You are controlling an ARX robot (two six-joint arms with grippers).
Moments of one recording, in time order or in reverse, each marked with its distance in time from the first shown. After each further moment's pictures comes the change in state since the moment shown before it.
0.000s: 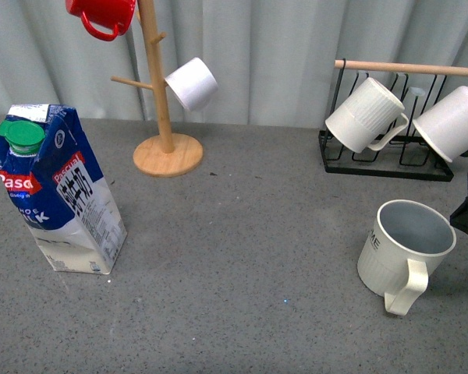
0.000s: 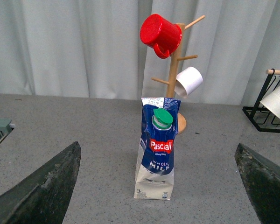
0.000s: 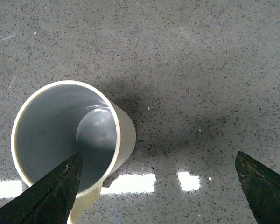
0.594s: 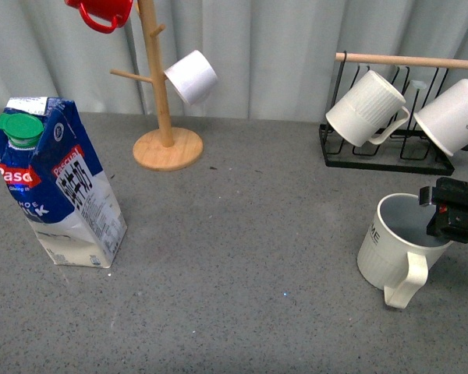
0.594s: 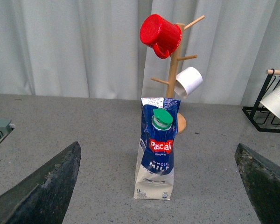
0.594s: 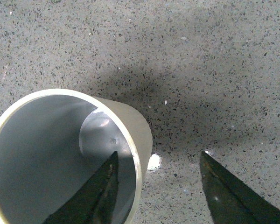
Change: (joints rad) left arm 0.000 0.000 0.000 0.000 0.000 0.000; right arm 0.052 0.200 0.154 -0.094 0.018 0.117
